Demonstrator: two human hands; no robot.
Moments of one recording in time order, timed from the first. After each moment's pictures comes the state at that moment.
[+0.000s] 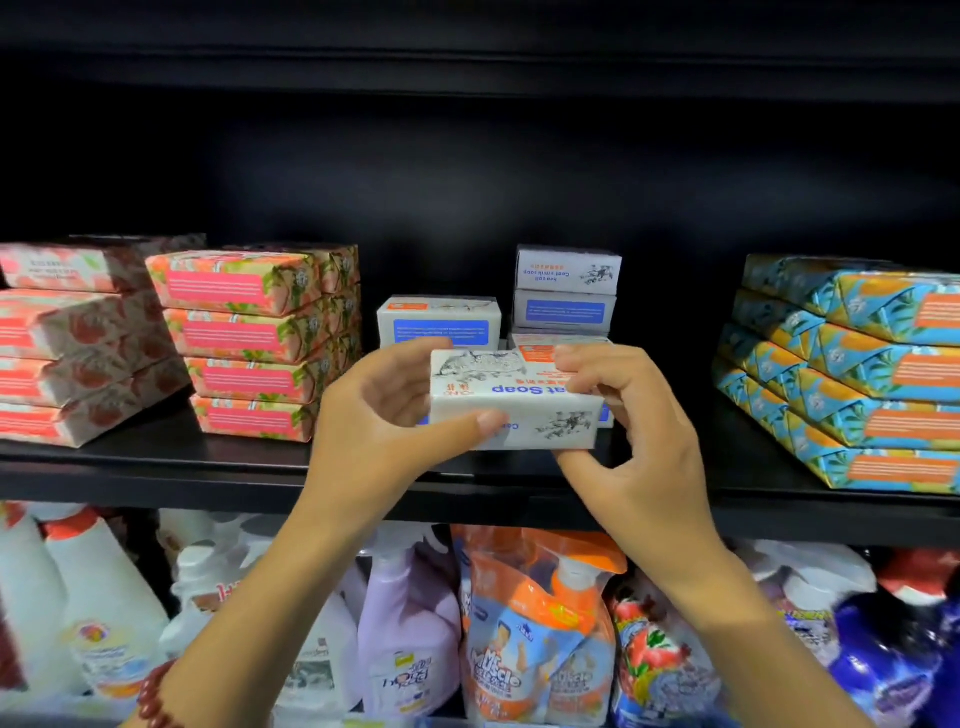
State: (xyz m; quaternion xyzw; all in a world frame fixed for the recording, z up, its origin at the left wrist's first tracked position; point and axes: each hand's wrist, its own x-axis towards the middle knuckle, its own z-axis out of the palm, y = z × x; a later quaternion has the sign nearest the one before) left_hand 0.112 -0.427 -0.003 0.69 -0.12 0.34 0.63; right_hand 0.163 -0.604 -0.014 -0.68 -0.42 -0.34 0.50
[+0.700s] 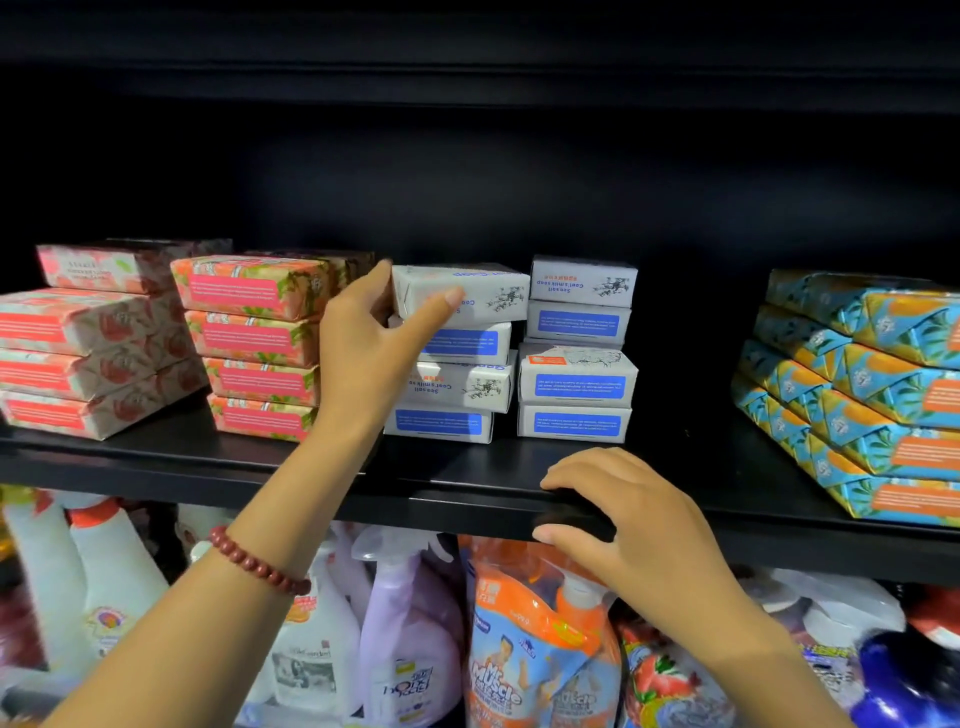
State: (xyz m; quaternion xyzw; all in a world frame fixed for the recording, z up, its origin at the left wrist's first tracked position) left_hand 0.168 -0.402 0.032 0.73 -0.05 0.50 0.46; right_hand 0.170 -0.627 -0.040 -0.86 -0.39 -0.22 0.25
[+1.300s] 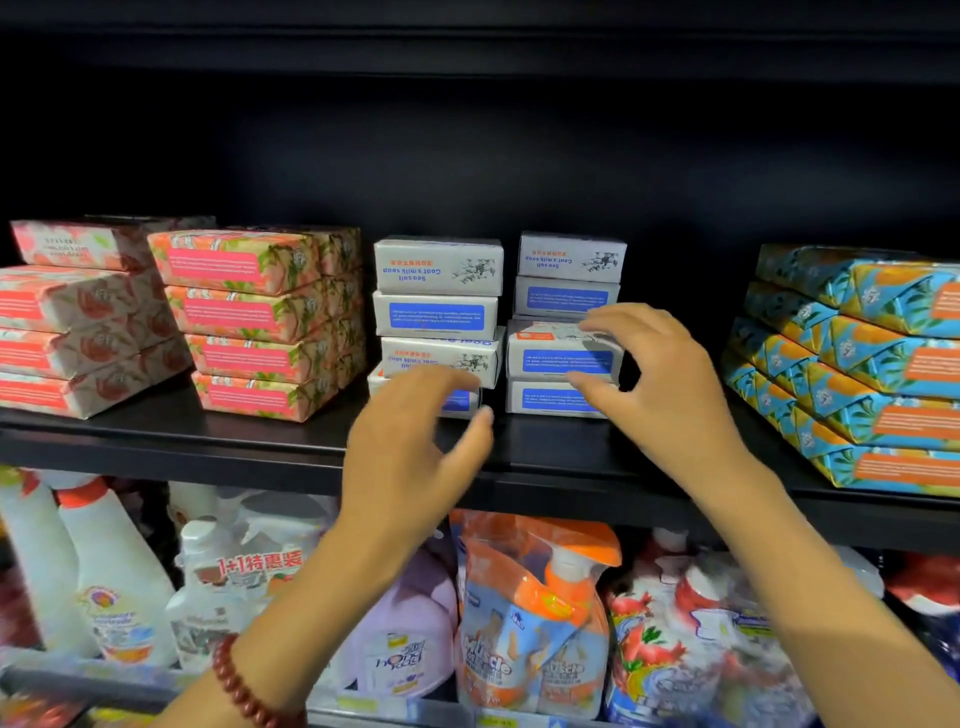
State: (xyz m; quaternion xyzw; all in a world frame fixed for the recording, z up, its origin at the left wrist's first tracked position) left_hand 0.135 -0.444 -0.039 0.82 -0.06 0.50 0.25; right_hand 0.217 -0.630 0.011 -0.84 -0.34 -0.33 0.28
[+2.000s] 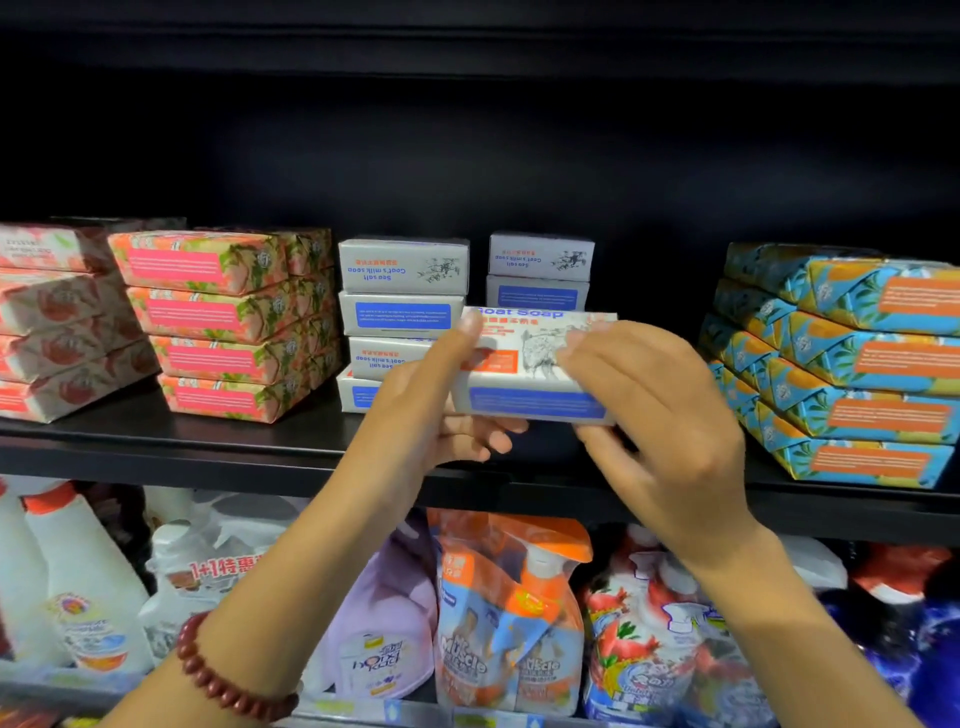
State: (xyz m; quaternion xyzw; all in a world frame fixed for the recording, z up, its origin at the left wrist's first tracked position) left_hand 0.136 -0.473 0.003 0.66 -0.04 0.13 0.74; right_hand 0.188 -0.653 -0.010 -0.65 -0.46 -0.56 0.23
